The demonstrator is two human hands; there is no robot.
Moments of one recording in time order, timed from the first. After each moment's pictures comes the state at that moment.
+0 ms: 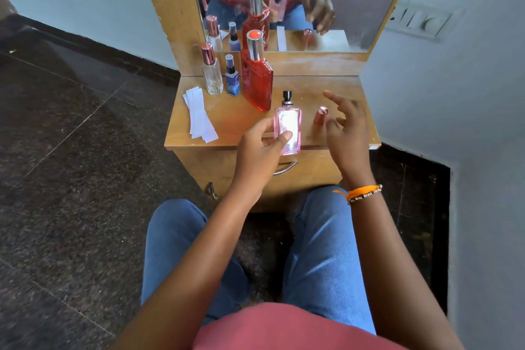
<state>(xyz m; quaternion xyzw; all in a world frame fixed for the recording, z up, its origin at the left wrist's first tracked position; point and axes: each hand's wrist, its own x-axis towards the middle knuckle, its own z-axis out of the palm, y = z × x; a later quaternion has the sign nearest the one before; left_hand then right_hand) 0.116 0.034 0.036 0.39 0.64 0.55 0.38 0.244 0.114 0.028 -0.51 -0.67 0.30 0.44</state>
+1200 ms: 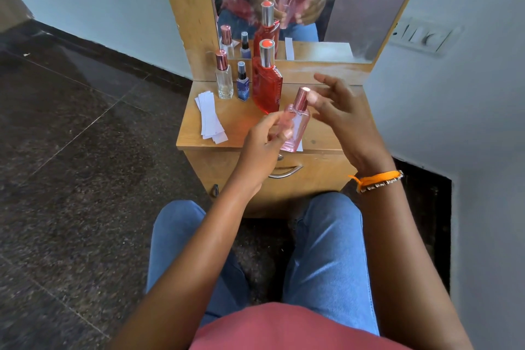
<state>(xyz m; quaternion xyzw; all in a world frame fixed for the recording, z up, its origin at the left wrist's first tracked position) 0.102 0.033 0.045 0.46 0.59 0.54 0.39 0.233 0.110 0.081 -0.39 -0.67 0.51 0.37</state>
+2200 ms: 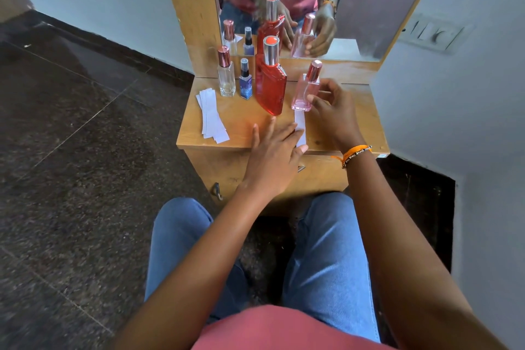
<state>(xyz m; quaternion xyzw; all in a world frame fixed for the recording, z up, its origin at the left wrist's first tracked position) 0.108 0.048 0.012 0.66 0.71 0.18 0.11 0.206 0.167 0.034 -0.46 -0.69 0.41 0.39</state>
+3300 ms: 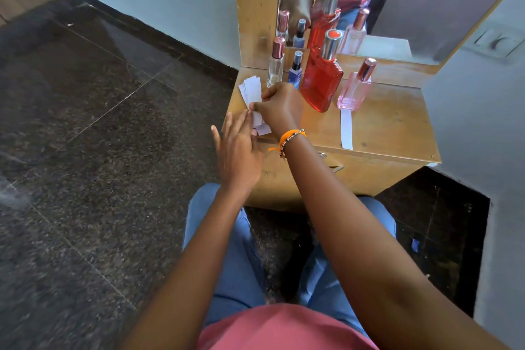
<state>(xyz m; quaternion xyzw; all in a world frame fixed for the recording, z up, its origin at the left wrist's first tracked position) 0.019 -0.003 -0.001 0.44 0.83 0.34 0.07 0.048 0.103 0.033 -0.54 -0.70 0.38 0.26</state>
